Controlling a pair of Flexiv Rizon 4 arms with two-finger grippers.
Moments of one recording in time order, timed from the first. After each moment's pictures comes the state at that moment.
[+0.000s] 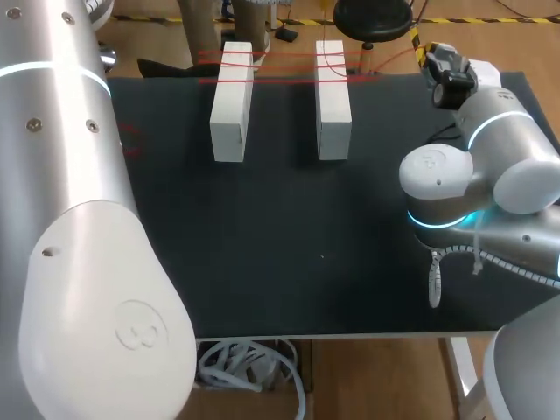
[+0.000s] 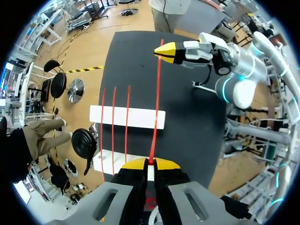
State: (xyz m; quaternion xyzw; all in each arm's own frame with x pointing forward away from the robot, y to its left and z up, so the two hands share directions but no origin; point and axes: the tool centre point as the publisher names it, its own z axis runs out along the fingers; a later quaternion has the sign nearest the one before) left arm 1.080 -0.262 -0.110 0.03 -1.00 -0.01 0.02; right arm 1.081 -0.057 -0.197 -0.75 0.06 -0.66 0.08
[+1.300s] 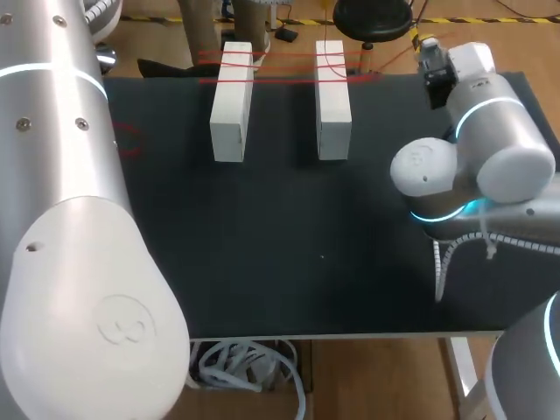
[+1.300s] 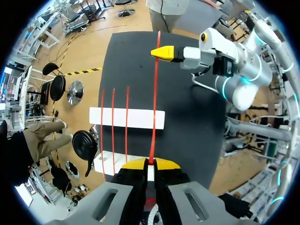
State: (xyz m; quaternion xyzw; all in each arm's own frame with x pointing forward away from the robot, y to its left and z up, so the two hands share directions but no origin) left arm 1.081 -0.263 -0.111 0.02 -1.00 -0.01 0.02; right arm 1.082 -0.043 -0.183 -0.72 -0.15 -0.66 -0.13
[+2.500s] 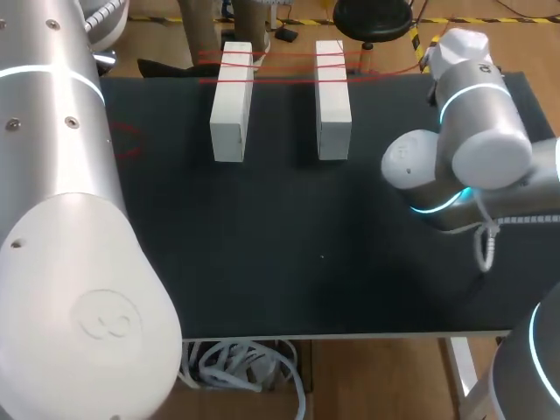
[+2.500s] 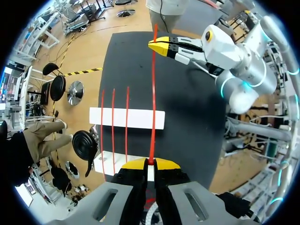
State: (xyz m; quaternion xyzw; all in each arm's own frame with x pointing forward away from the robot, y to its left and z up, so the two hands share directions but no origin) left arm 1.081 -0.263 -0.111 0.02 -1.00 -0.01 0.02; right arm 1.090 -0.079 -0.190 -0.59 -0.45 -0.50 -0.46
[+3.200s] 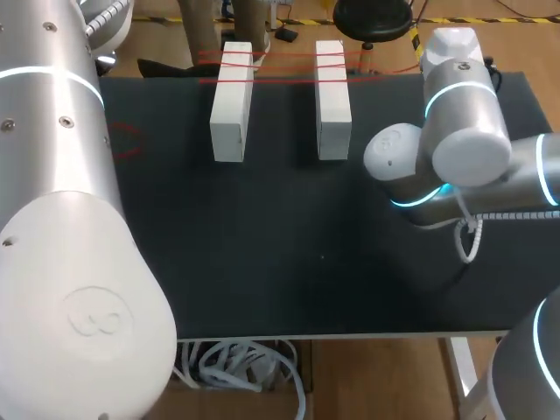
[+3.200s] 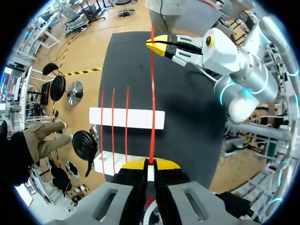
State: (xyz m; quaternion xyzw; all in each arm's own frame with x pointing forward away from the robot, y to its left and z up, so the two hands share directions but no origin) left arm 1.081 -0.263 -0.111 0.02 -1.00 -0.01 0.02; right arm 1.095 -0.077 -0.182 -0.52 -0.52 -0.41 -0.54
